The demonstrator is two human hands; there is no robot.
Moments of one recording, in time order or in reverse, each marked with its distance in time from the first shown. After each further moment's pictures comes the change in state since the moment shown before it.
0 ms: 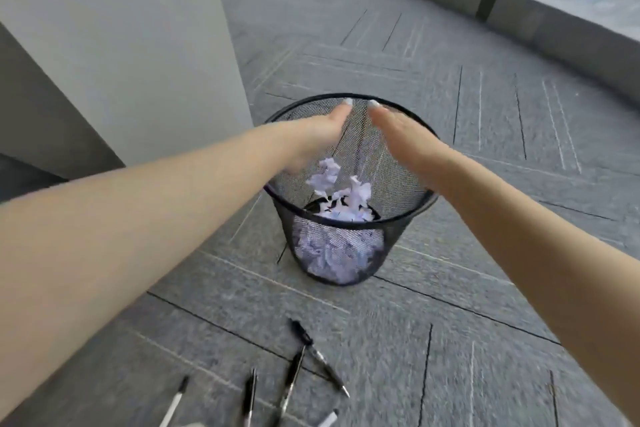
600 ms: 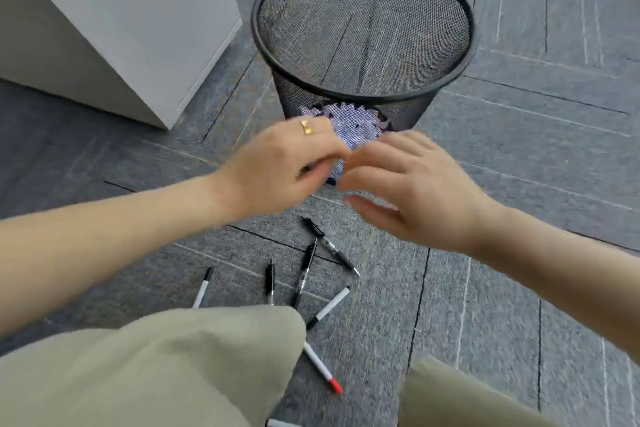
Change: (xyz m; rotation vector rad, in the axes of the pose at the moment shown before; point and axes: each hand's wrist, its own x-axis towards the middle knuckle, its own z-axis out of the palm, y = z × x) left_hand -0.086 -0.153 0.027 0.543 0.177 1.196; right_hand -0.152 0.054 0.055 -0.547 -0.014 -1.000
